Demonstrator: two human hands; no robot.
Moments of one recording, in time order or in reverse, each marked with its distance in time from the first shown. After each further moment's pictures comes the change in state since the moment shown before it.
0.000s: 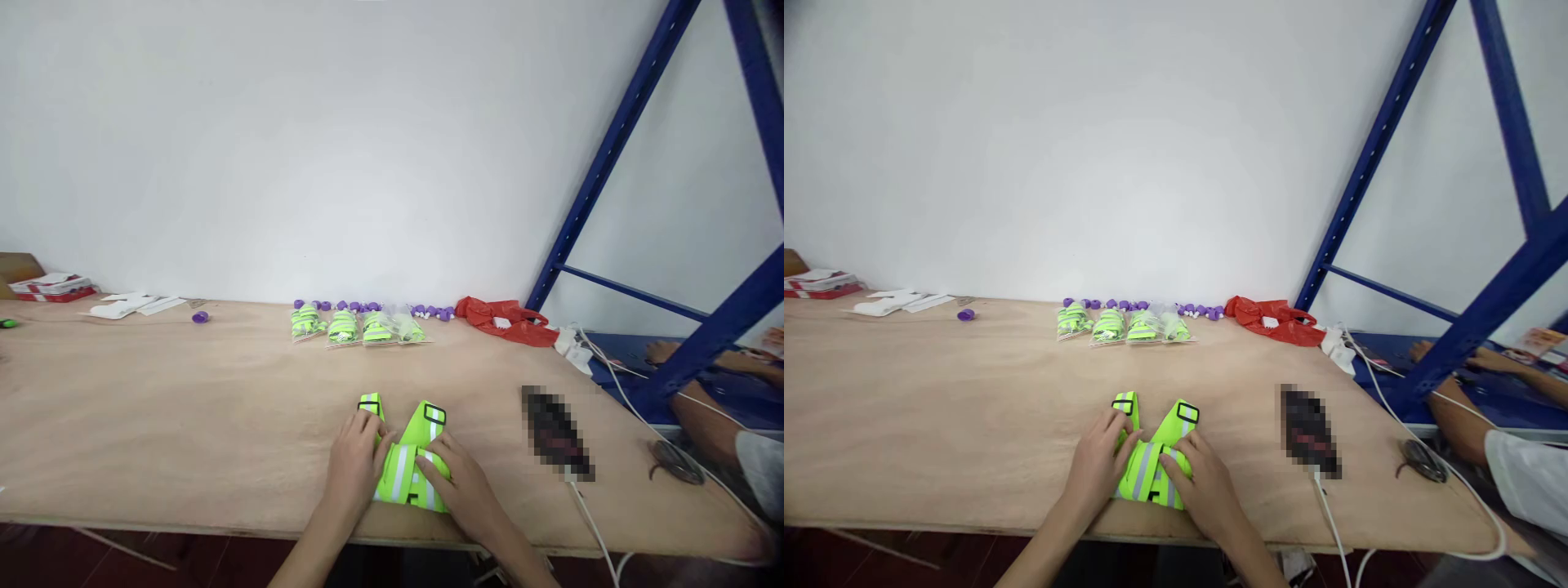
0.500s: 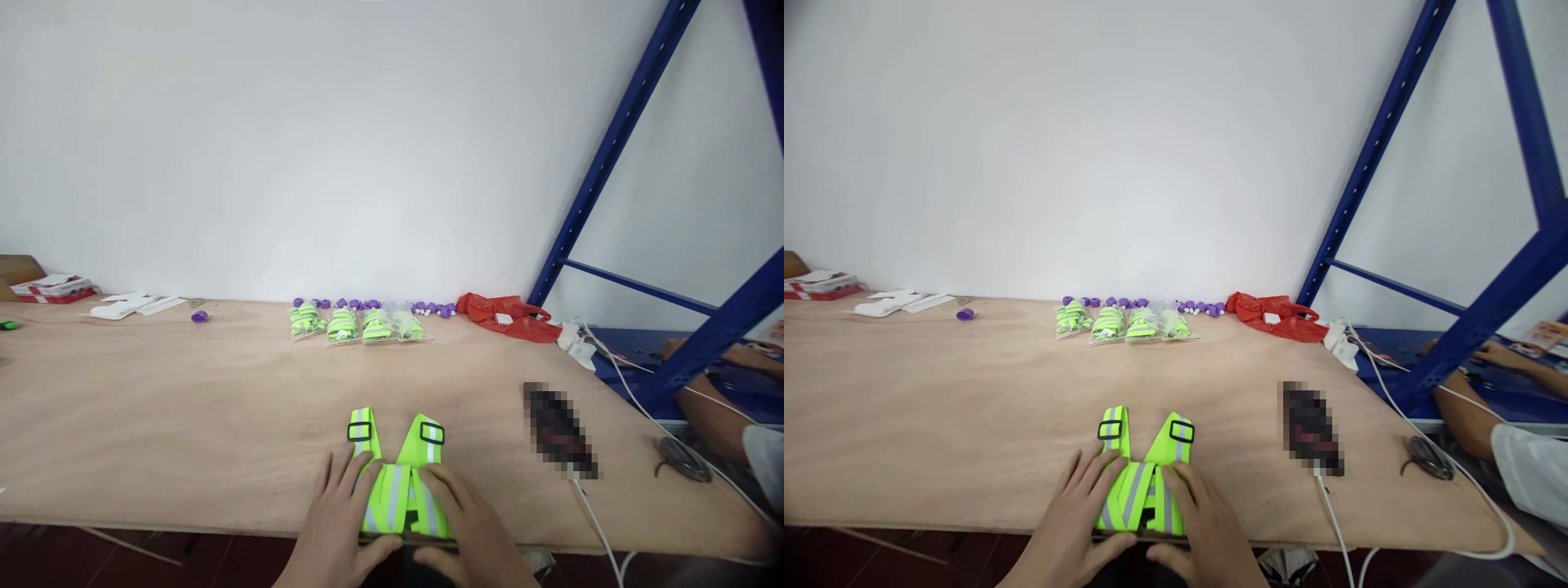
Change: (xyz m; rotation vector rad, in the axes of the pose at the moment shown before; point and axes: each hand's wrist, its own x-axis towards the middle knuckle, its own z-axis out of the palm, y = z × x) left_hand -0.065 -0.012 -0.025 0.102 -0.307 0.173; right_hand -0.052 0.029 0.019 -0.283 -0.054 -0.267
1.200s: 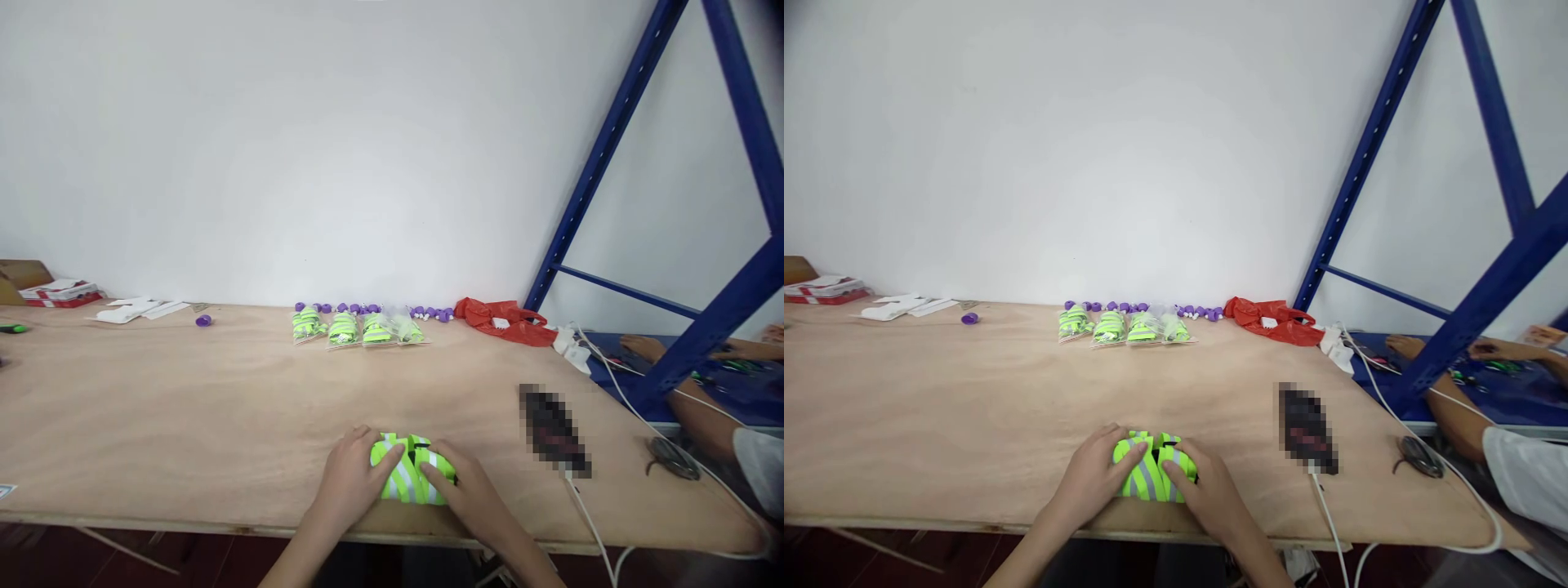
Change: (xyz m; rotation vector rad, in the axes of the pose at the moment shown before) left_hand 0.059 0.018 -0.025 -0.255 0.032 -0.326; right_hand 0.048 -0.006 -0.035 0.429 -0.024 0.309
